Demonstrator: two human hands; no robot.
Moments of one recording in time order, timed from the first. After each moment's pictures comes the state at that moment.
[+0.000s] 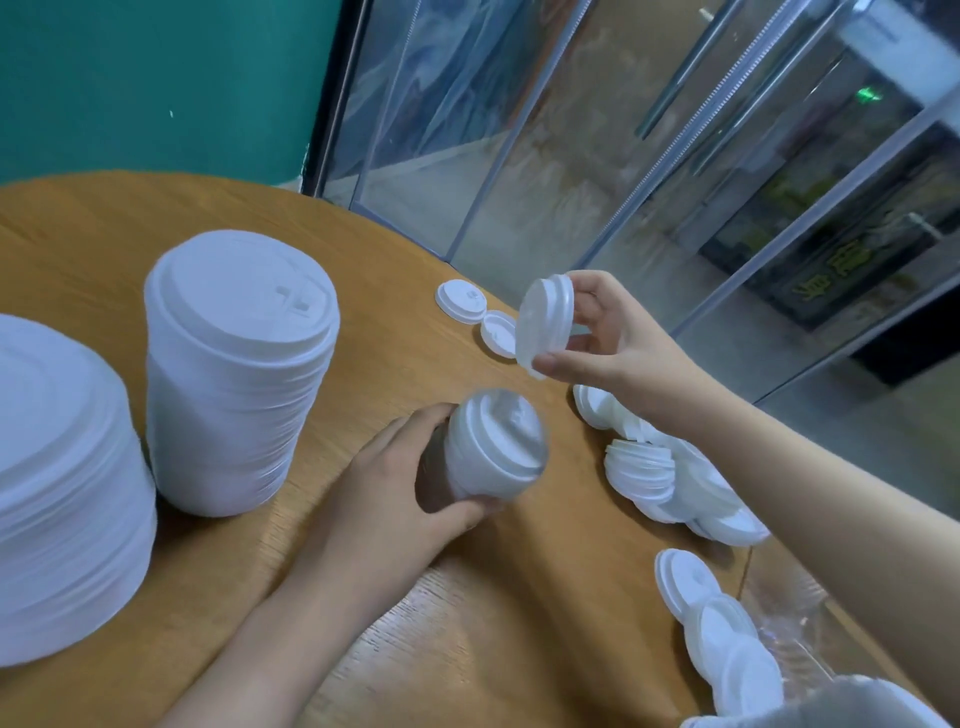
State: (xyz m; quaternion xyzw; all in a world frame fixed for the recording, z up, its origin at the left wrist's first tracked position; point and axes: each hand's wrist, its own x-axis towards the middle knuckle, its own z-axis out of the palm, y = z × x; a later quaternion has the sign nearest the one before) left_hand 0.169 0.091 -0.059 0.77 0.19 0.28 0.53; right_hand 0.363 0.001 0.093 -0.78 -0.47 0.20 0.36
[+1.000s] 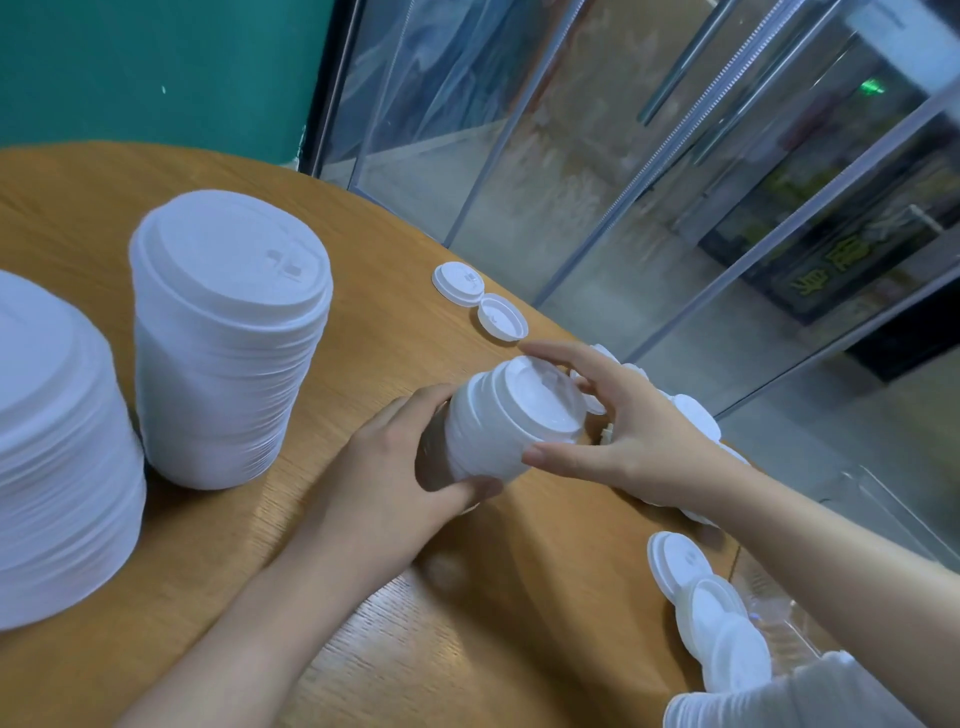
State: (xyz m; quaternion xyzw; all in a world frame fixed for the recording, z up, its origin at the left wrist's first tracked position) left_hand 0.172 0.089 -0.062 0.77 0.18 0.29 0.53; right_hand 0.321 -0.048 0.078 -0.82 -0.52 0.16 0.19
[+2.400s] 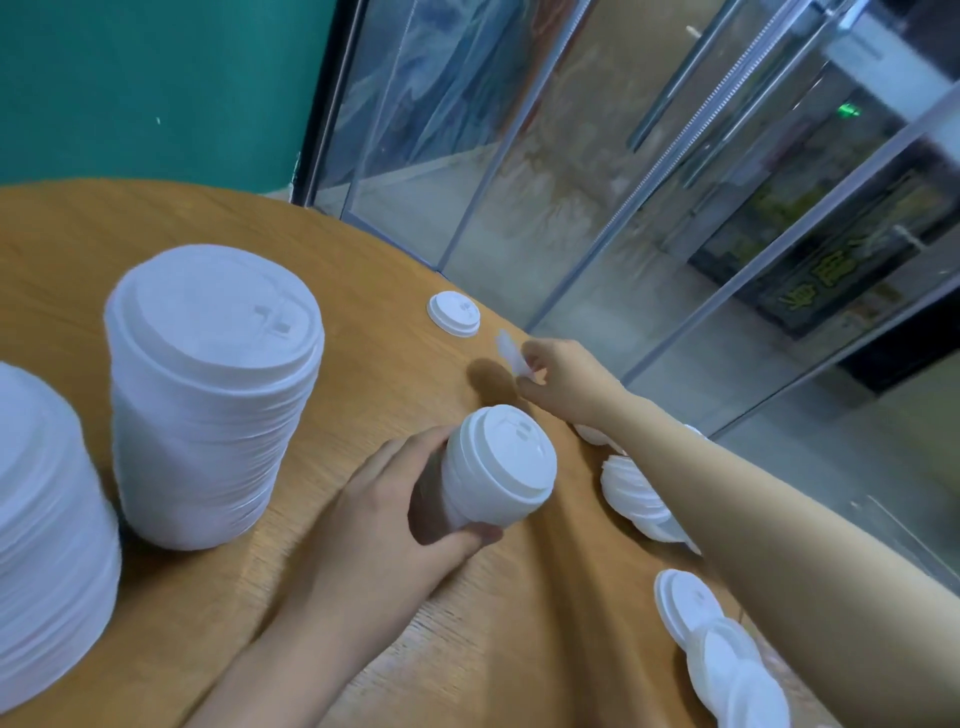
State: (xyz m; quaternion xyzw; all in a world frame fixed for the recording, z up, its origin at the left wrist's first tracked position) left_hand 0.175 0.087 -0.071 0.77 0.18 0.32 0.52; right_hand 0.453 0.035 0.018 -0.88 -0.47 0.02 0.00
